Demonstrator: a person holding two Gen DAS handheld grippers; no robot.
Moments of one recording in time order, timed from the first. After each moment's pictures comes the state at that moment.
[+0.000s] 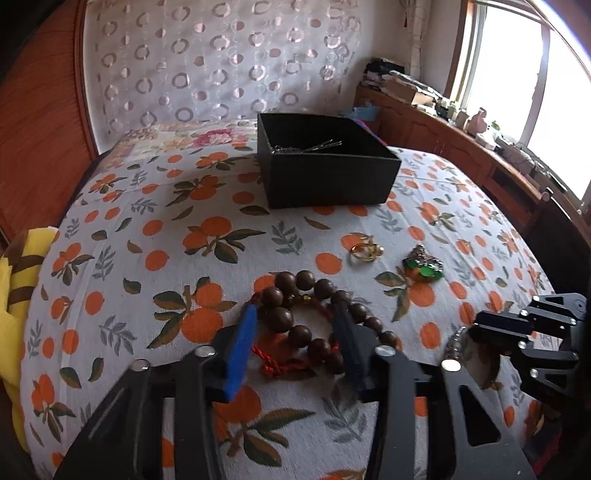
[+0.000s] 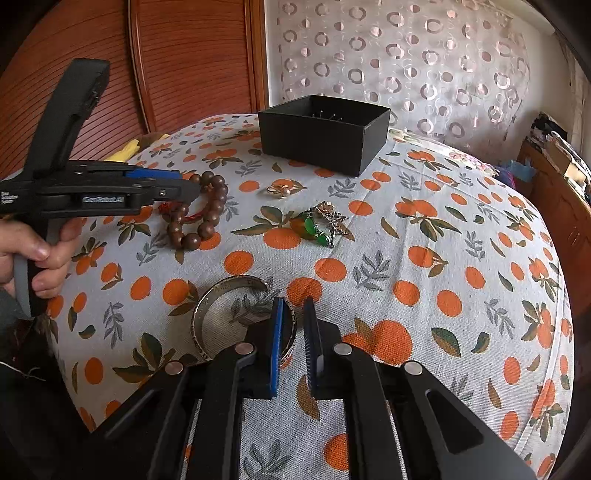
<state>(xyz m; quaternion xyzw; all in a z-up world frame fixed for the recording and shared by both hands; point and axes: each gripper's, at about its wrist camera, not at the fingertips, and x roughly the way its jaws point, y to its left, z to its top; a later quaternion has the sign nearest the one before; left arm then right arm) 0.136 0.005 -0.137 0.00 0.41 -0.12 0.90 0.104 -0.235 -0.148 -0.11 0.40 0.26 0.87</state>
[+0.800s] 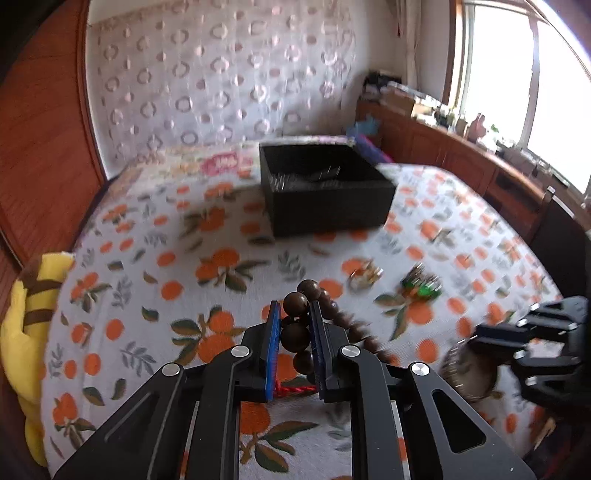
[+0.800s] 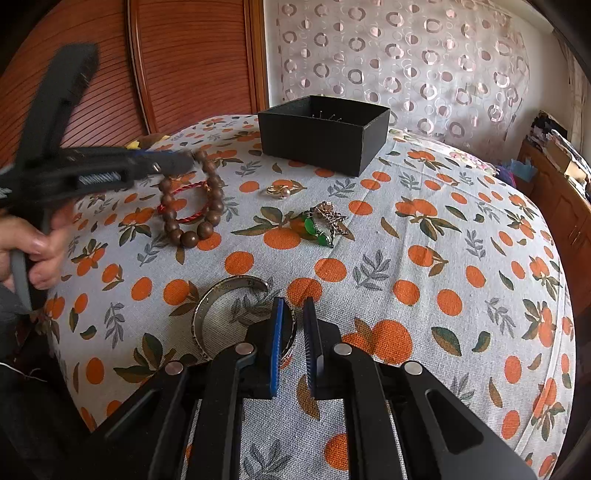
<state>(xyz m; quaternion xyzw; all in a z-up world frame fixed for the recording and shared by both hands) 0.122 0.002 -0.108 0.02 0.36 -0.11 0.93 0.103 -0.235 -0.148 -0.11 0.40 0.26 0.87</state>
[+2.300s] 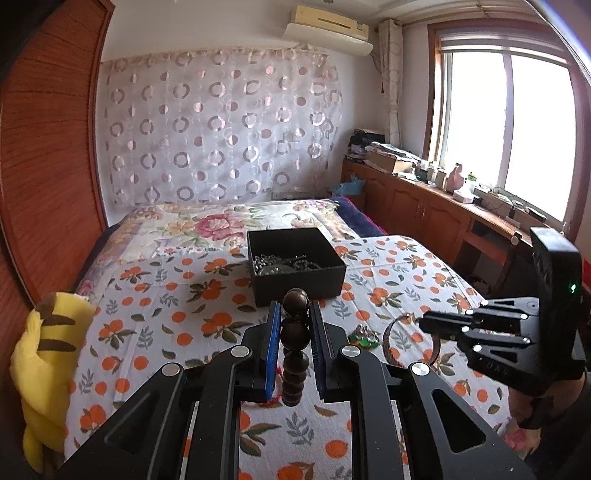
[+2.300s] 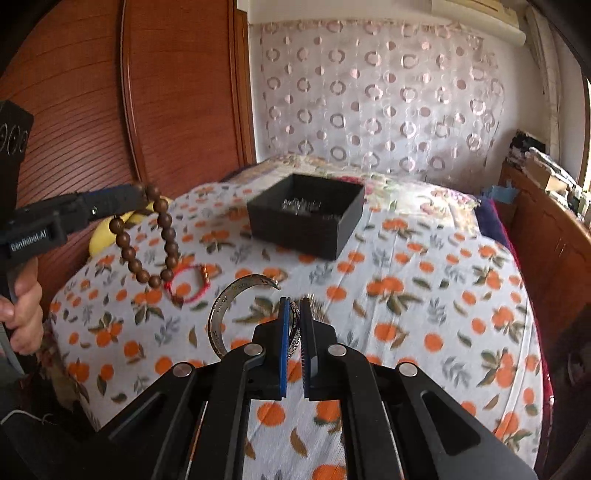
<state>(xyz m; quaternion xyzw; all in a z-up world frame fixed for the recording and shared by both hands) 0.070 -0.003 -0.038 0.01 0.26 -0.13 0.96 0.109 -0.242 -0.082 -0.07 0.32 0.25 0.91</state>
